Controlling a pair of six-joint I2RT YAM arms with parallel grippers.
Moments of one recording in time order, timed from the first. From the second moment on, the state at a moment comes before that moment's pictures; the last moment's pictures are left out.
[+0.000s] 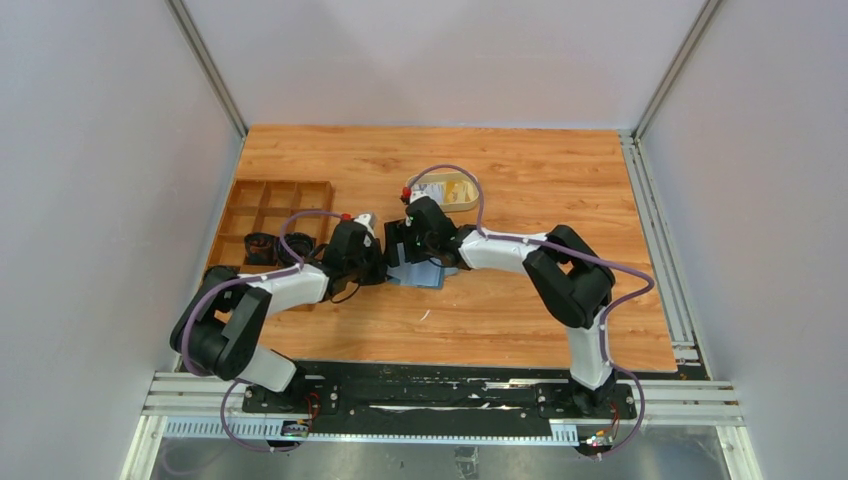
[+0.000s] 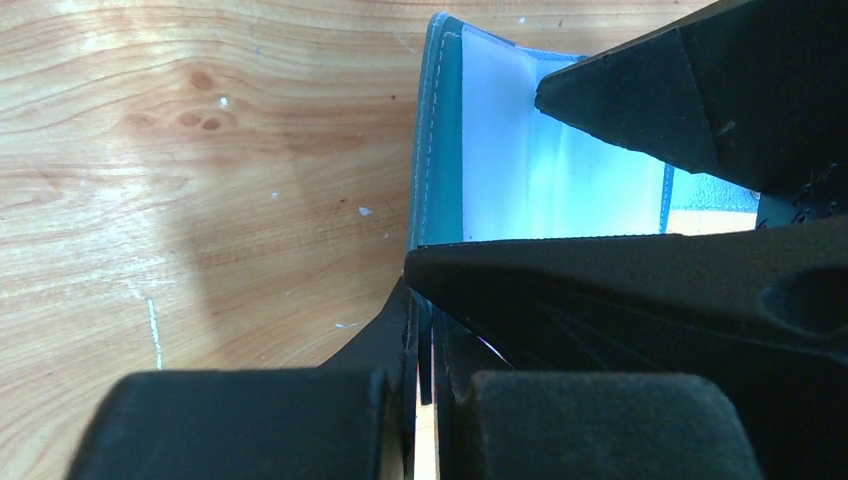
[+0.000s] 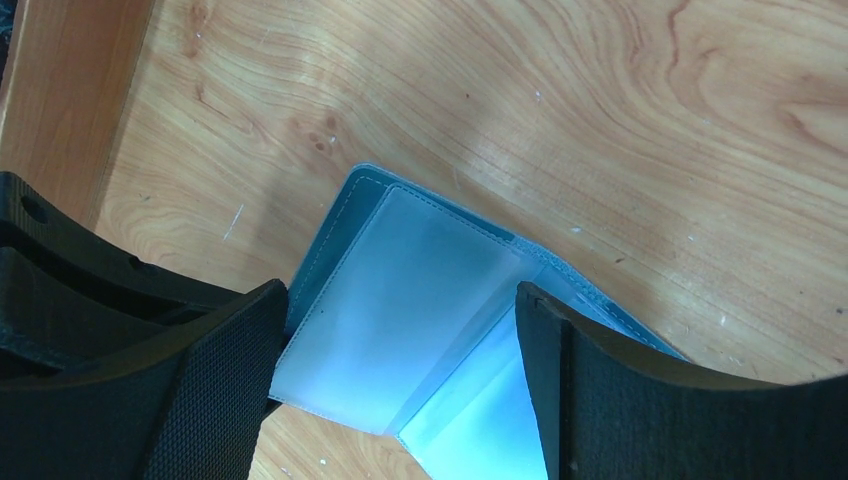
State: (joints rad) left arm -0.45 1.47 0.56 0.12 0.13 -0.53; right arm 0.83 1.99 1.27 0.01 -0.04 0.46
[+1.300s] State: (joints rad) left arm -0.47 1.48 0.57 0.12 0.18 -0.57; right arm 0.80 1.71 1.02 -0.33 0.24 0.32
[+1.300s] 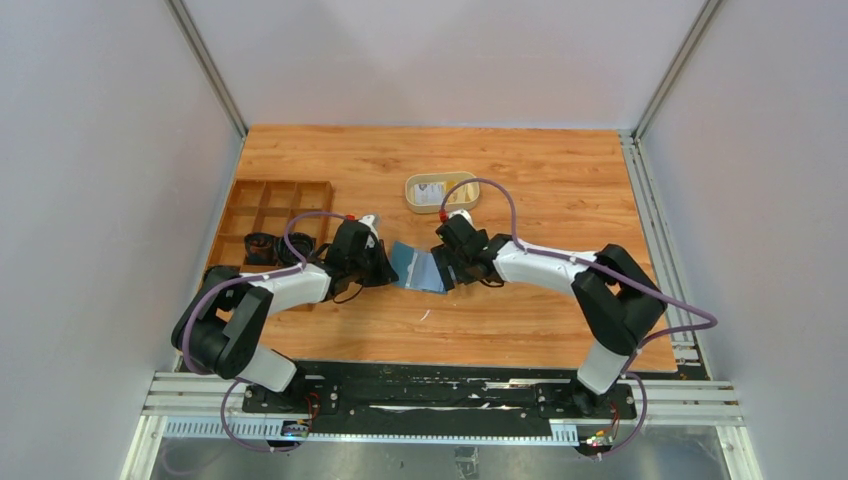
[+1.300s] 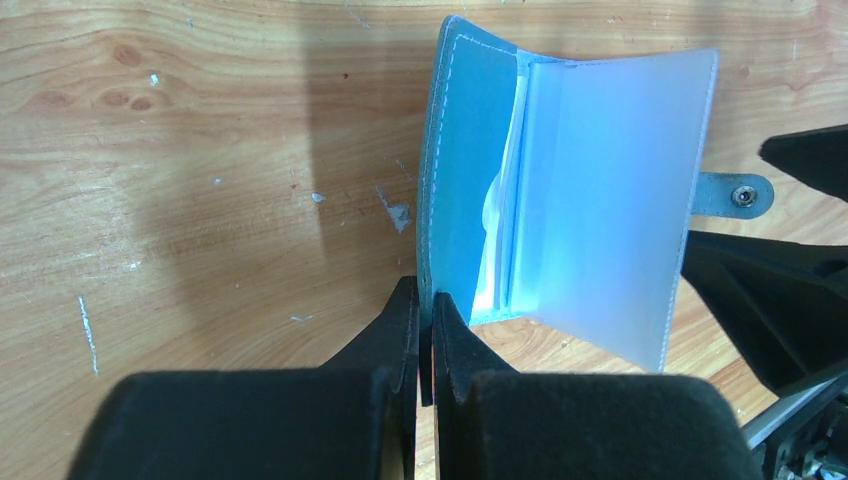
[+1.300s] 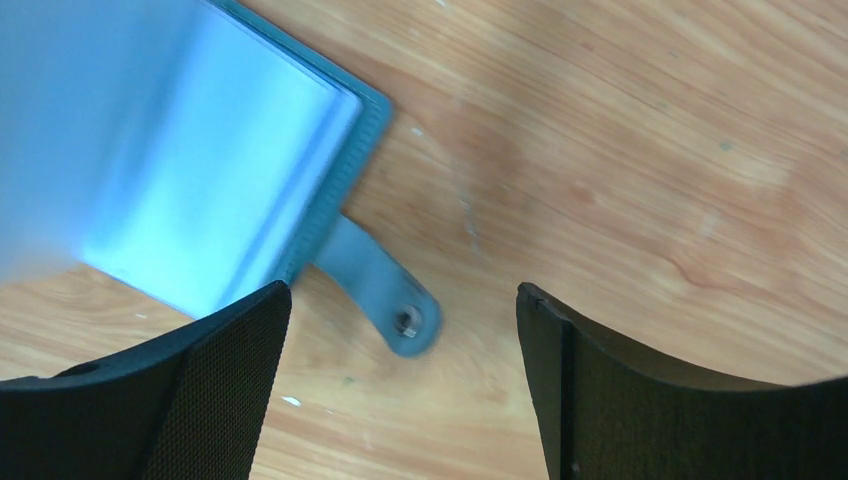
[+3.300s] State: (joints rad) left arm -0.47 1.63 0.57 0.36 0.18 -0.61; right arm 0.68 1.89 0.94 0.41 -0.40 0.83
